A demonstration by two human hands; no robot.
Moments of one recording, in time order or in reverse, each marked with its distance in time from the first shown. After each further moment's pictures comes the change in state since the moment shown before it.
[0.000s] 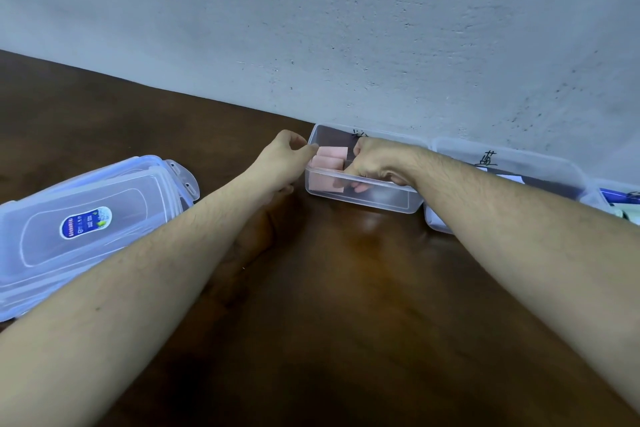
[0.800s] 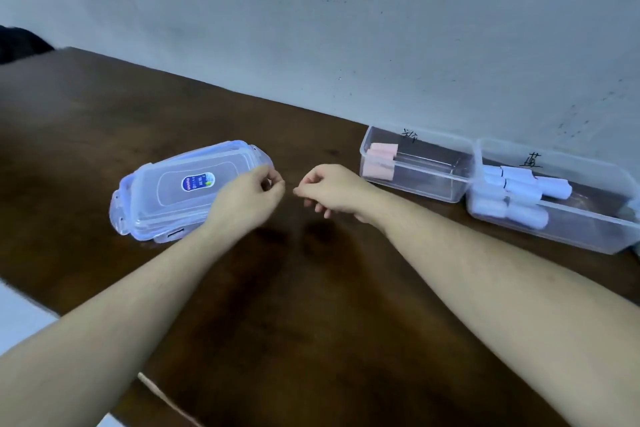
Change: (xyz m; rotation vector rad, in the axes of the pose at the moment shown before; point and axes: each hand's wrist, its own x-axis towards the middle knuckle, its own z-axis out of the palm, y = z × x) left_hand -0.130 -0.080 -0.090 0.424 0.327 0.137; right_hand -0.073 -0.047 0.127 0.075 -0.079 -0.338
